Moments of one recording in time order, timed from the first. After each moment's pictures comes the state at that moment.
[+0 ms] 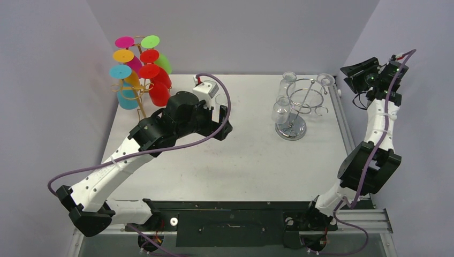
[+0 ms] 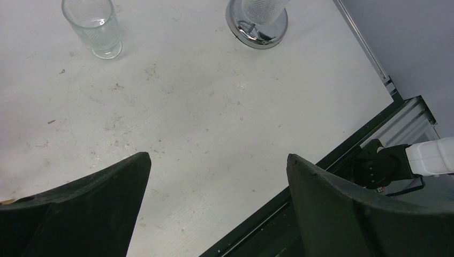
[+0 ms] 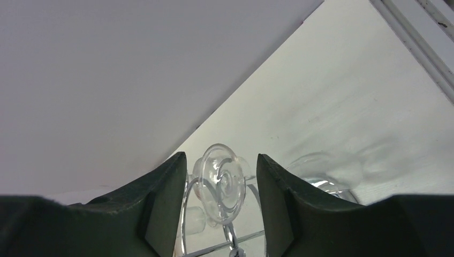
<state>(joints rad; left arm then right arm) -0.83 1.24 1.48 -0.73 -0.07 -0.39 -0.48 1.66 1.60 -0.33 -0.52 0.79</state>
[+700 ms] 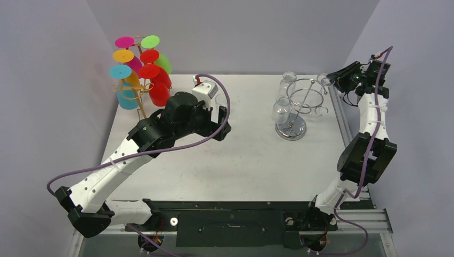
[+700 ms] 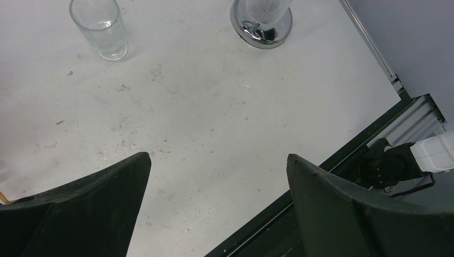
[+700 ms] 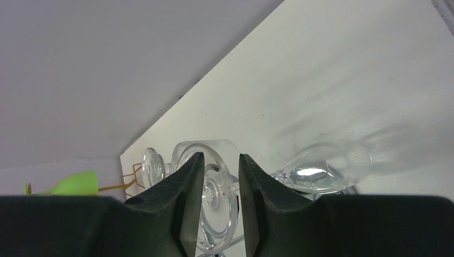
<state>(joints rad) -0.83 1.23 1.47 -0.73 -0.08 -0.36 -0.40 1.78 1.66 -0.40 -0.53 0.69</state>
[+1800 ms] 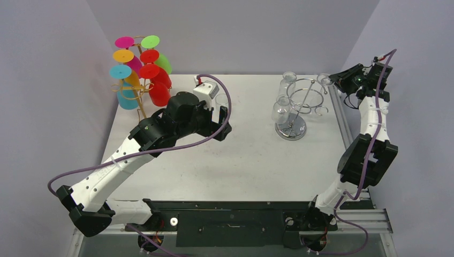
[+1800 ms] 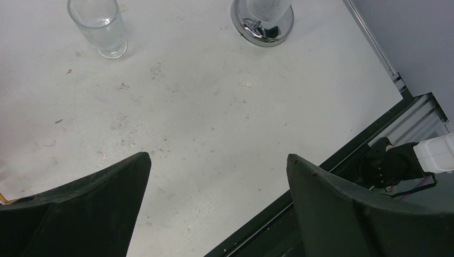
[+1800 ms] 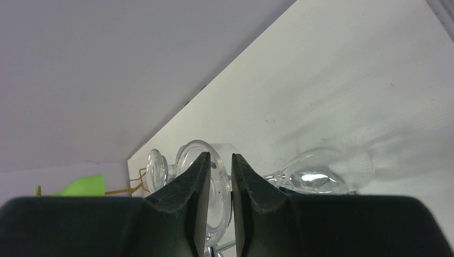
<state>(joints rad) -0.83 1.24 1.47 -0.73 -0.08 -0.36 -0.42 1.75 1.59 -0.32 -0.55 0.73</state>
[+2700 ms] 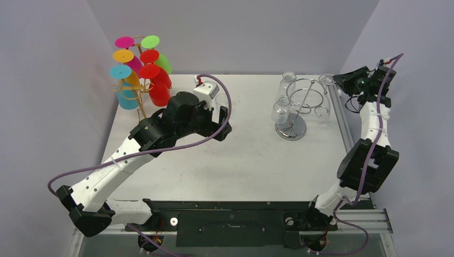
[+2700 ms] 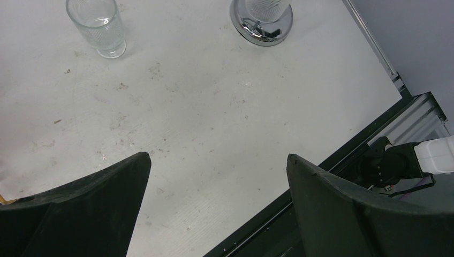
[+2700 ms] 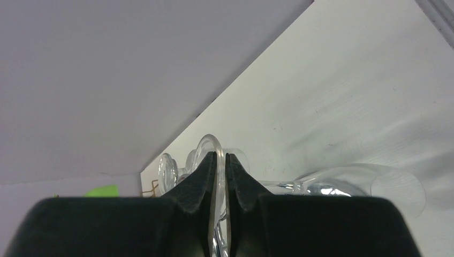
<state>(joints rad) -0.83 1.24 1.47 -0.73 -0.08 -0.36 -0.44 1.69 1.51 -0.22 -0.54 0.79</state>
